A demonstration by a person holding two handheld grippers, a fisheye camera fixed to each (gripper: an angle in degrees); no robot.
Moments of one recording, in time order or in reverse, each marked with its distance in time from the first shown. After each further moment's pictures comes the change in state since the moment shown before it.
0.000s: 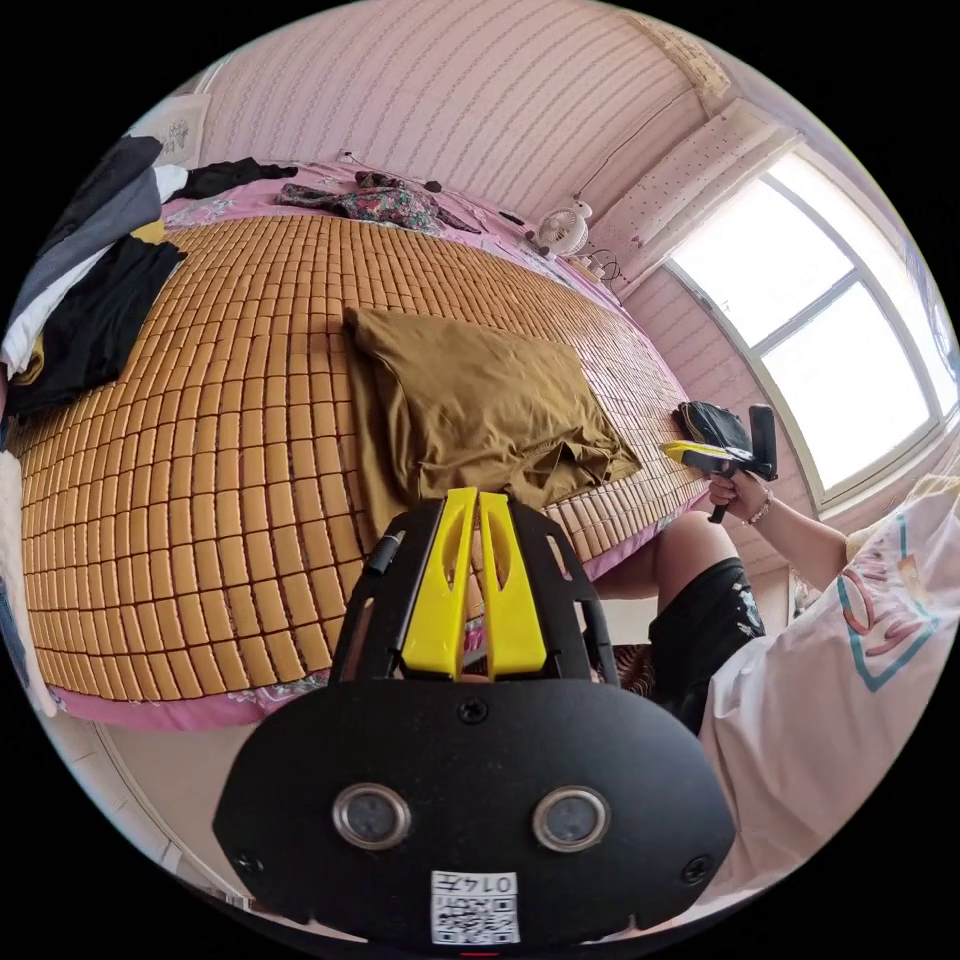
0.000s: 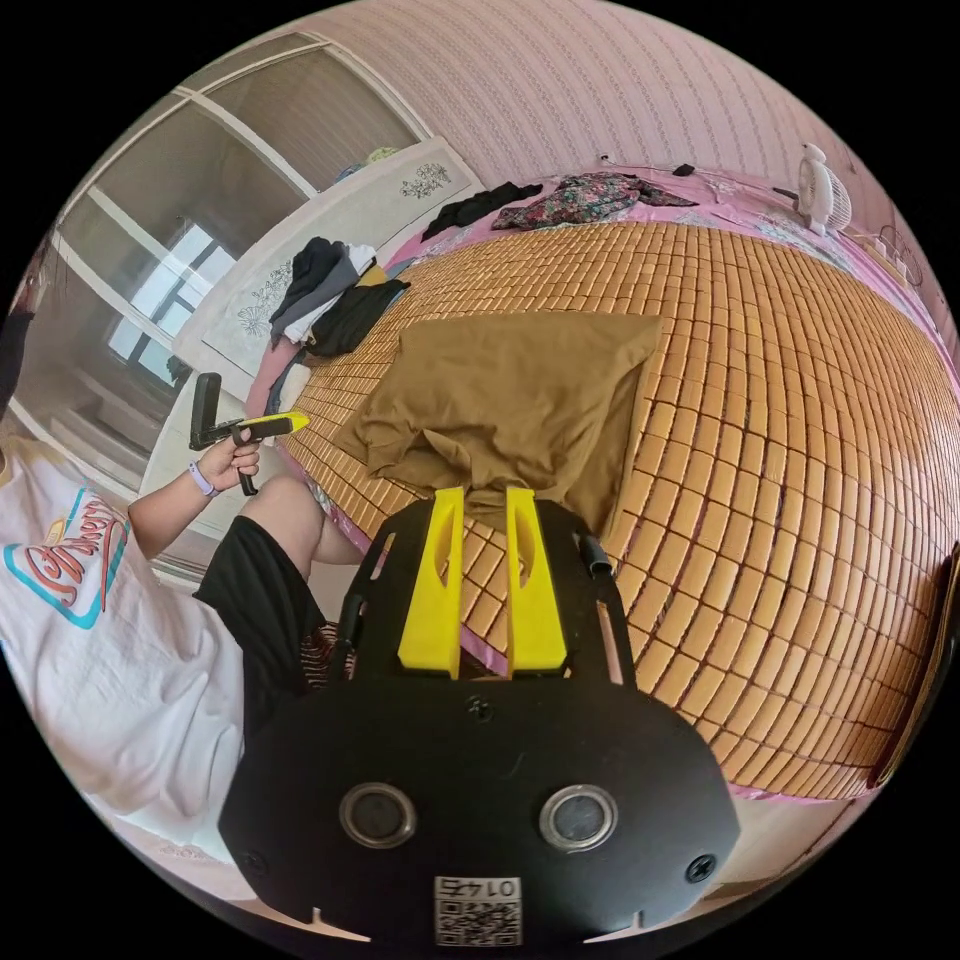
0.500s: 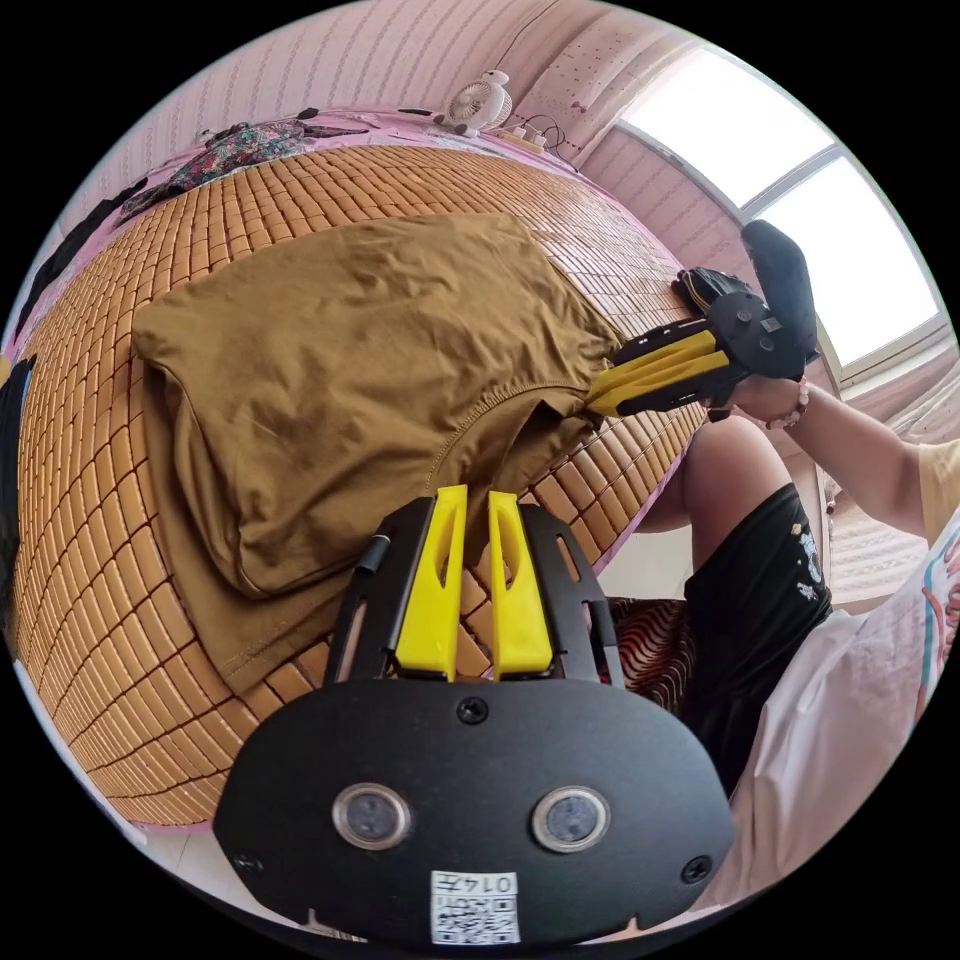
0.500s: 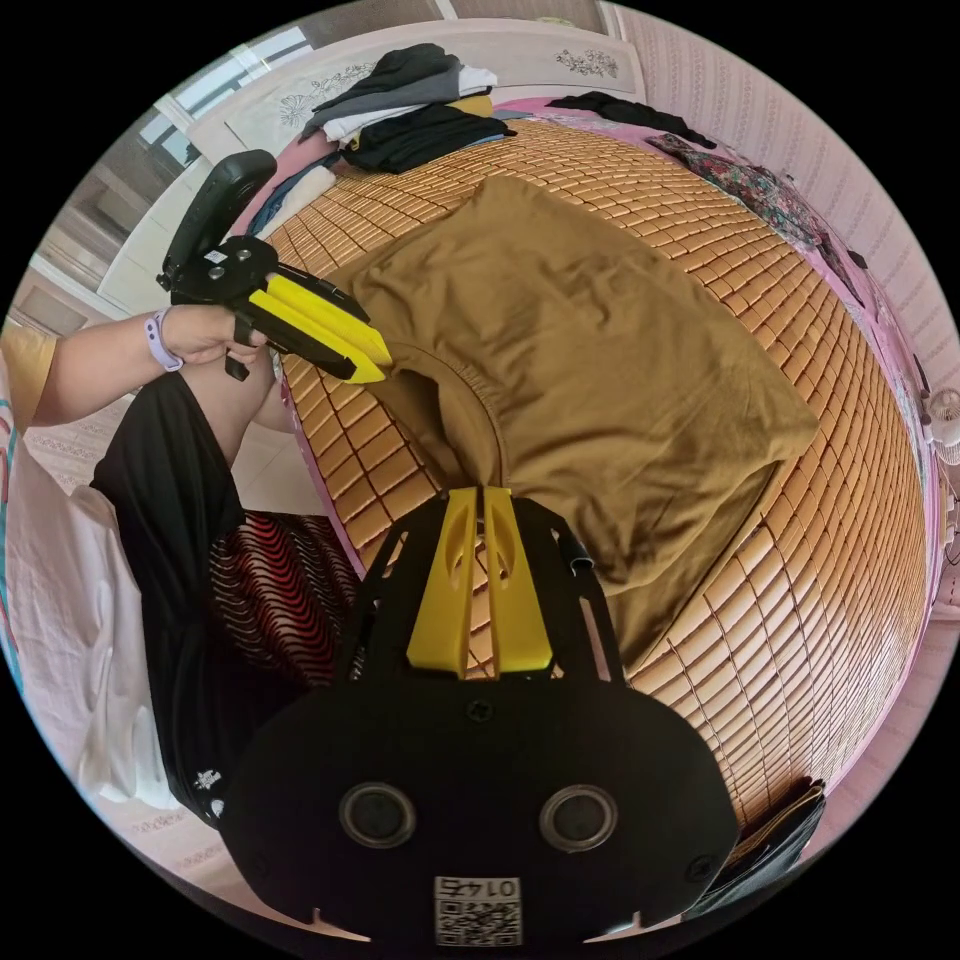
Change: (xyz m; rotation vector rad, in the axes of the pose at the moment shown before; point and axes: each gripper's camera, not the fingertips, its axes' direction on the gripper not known) left arm 0.083 -0.044 0.145 -0.299 -0.028 0.249; right arm -0.101 -0.072 0.152 -0.403 0.166 -0.417
